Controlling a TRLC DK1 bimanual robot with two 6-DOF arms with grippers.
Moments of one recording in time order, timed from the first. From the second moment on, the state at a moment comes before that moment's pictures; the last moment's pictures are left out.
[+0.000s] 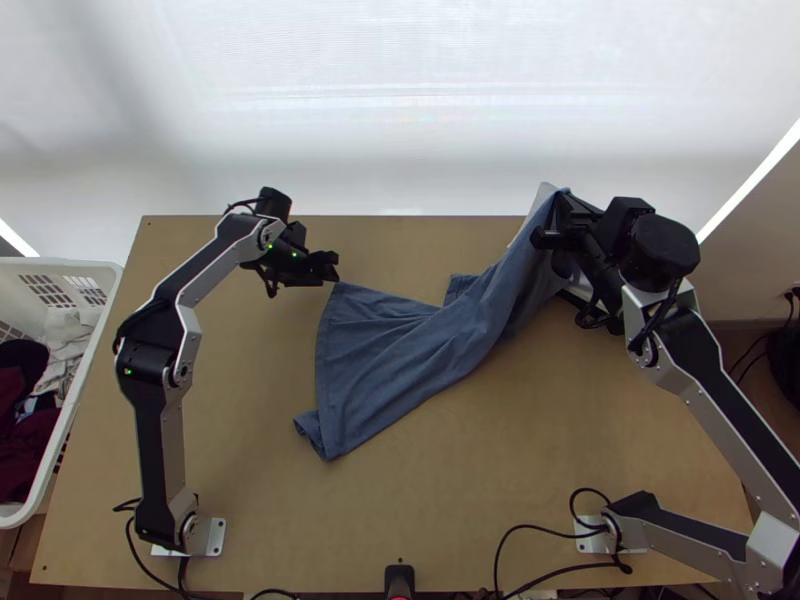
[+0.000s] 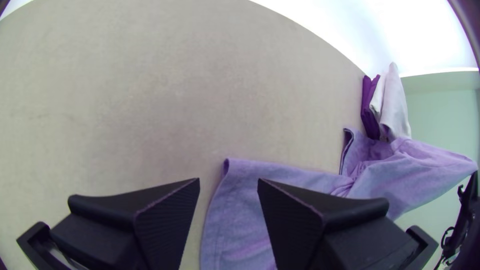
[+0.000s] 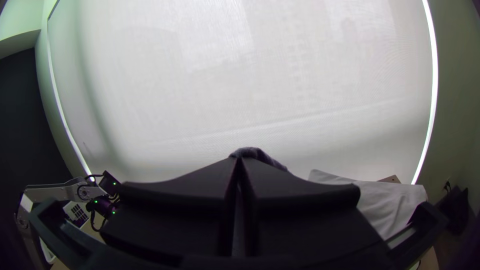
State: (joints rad) left arm -0.21 2.23 1.90 -0.81 0.44 -0.28; right arm 0.36 1.23 1.17 0.01 0.12 0.28
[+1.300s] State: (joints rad) left arm 0.04 1.88 2.05 -0.75 0.35 -0.43; right arm 0.29 1.21 1.12 -0.07 0.12 0.25
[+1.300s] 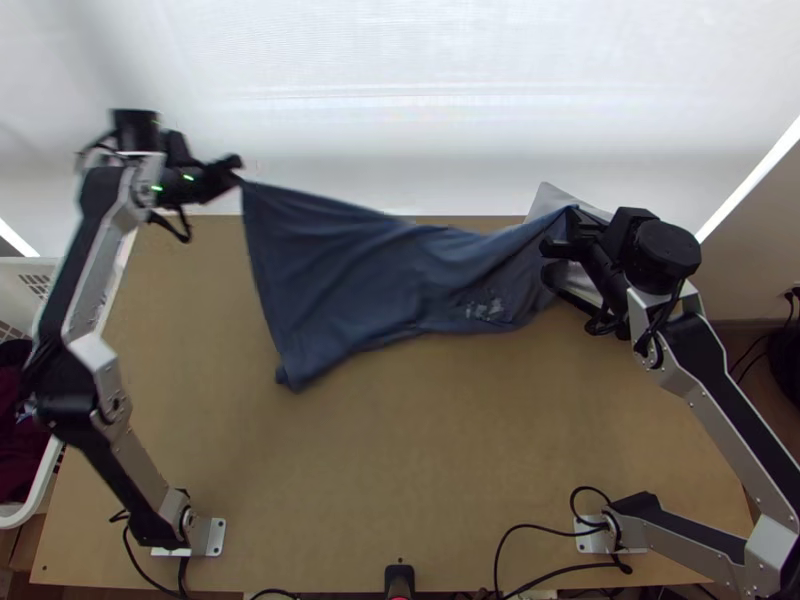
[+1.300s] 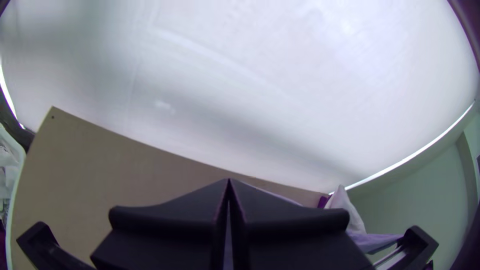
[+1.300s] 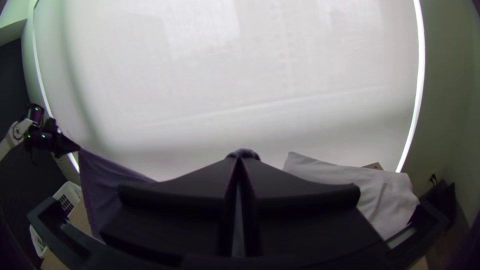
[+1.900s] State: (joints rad) left arm 0.15 1.68 2.14 -0.74 0.26 -0.43; right arm 0.26 1.54 1.87 -0.75 0.09 0.38
